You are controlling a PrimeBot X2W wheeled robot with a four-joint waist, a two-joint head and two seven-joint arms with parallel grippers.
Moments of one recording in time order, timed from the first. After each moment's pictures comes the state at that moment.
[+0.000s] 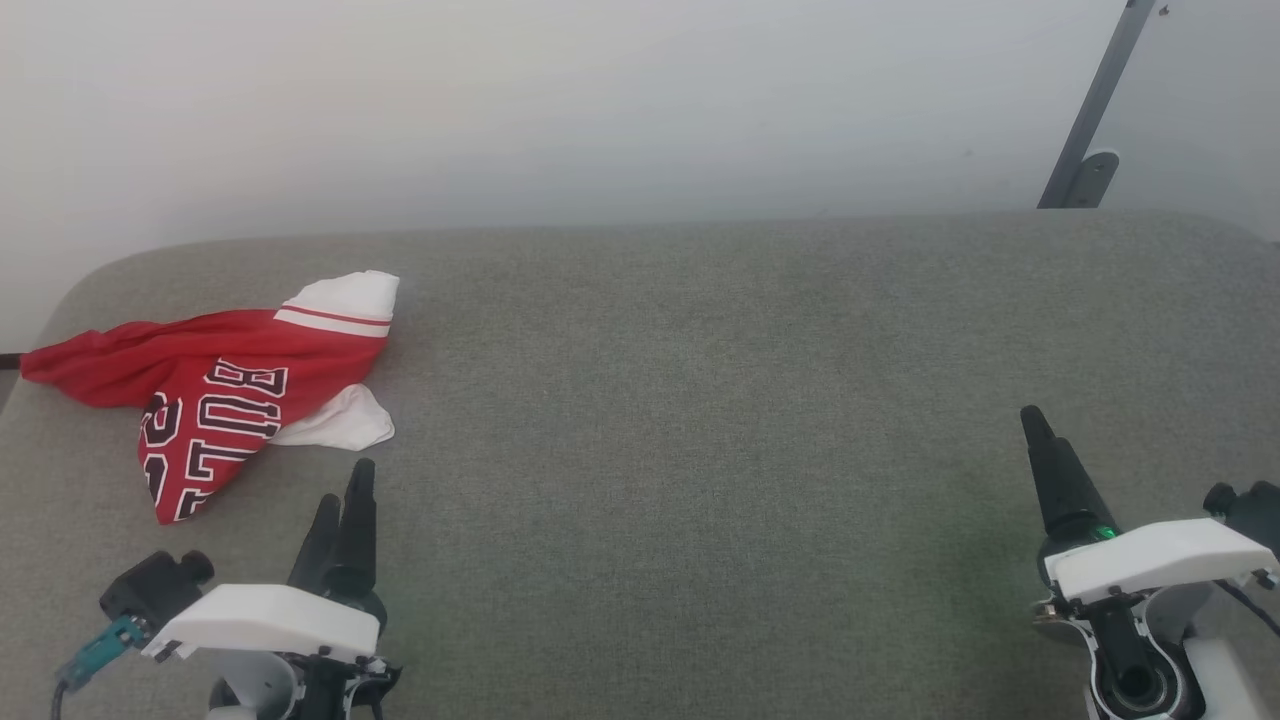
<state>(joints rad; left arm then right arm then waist) -0.09 0.08 0.06 0.25 -0.99 -0.06 -0.03 -0.17 -0.13 -0.03 0.33 1.08 0.13 -0.03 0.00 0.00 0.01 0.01</state>
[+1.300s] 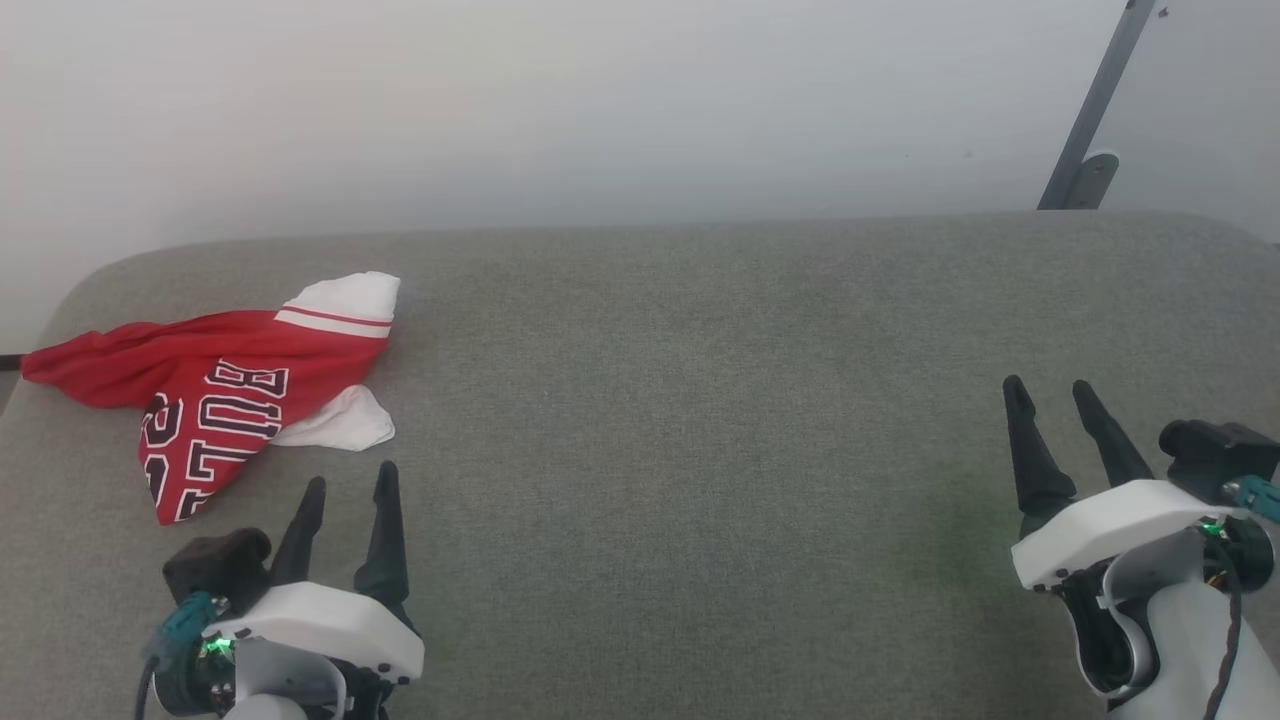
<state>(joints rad) -0.09 0.14 -0.04 0.23 -0.49 0.04 -0.15 -0.25 -0.16 -0.01 0.39 0.47 0.13 -0.15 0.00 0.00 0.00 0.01</state>
